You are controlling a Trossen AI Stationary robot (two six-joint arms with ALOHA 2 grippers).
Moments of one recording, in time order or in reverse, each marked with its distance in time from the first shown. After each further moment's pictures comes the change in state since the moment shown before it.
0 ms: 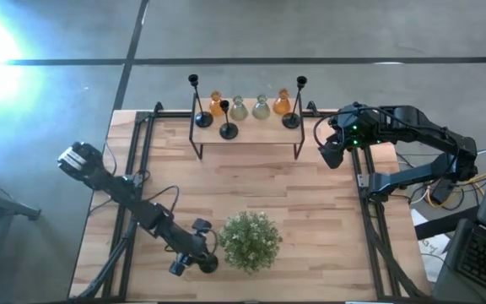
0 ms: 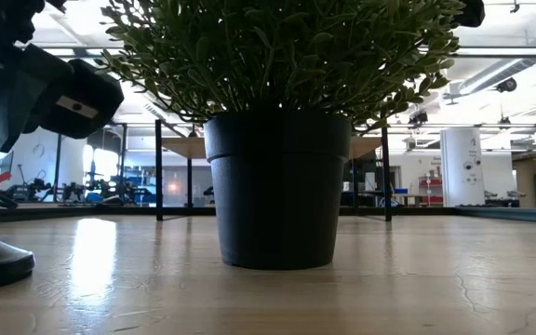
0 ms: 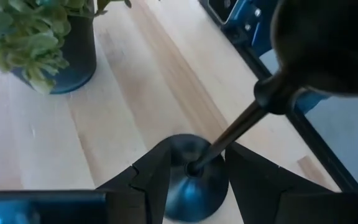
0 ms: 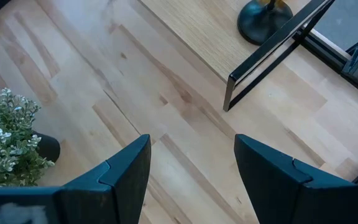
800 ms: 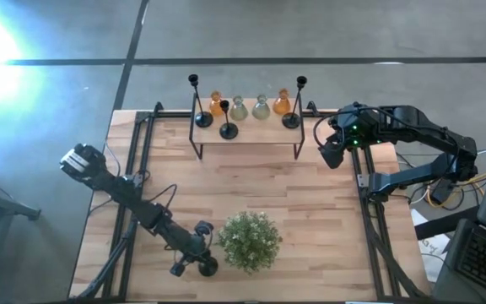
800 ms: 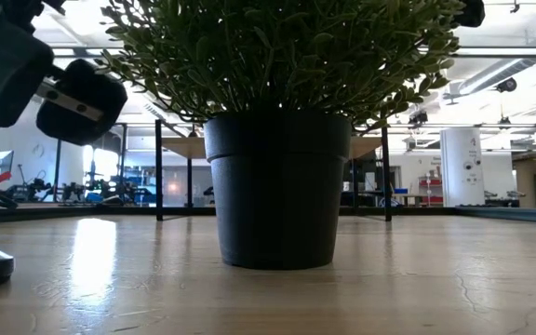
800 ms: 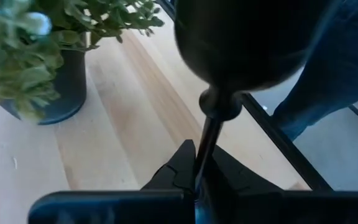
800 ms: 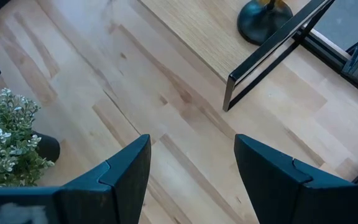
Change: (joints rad) left arm 0.000 0.038 -0.080 0.266 0.023 -0.008; right arm 0.000 0.000 0.000 0.000 0.000 0.000
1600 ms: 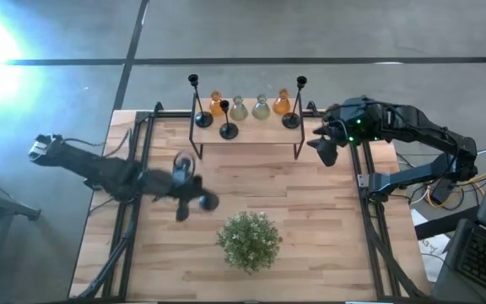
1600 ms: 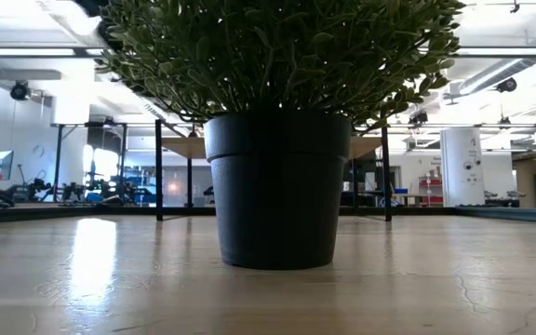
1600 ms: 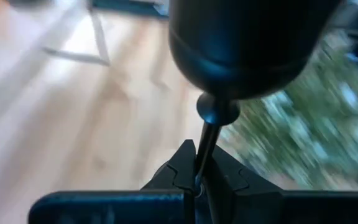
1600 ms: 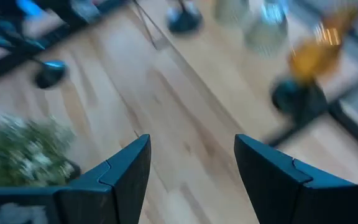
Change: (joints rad) left arm 0.344 -0.561 0.239 -0.800 -0.314 -0.074; right arm -0.003 0.000 0.000 0.238 -0.042 -0.166
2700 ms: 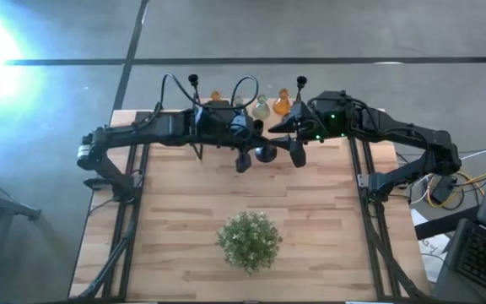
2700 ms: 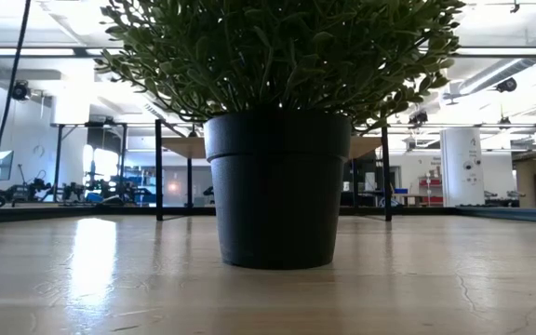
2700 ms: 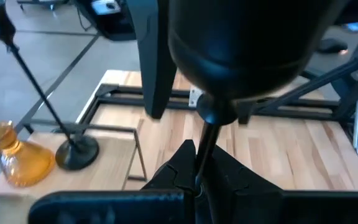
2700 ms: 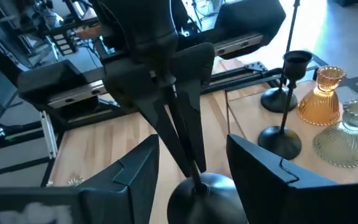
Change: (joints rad) left arm 0.412 0.637 0.883 -0.094 0.295 0.319; right arm 0.018 0.192 0.000 0.557 -0.224 -0.176
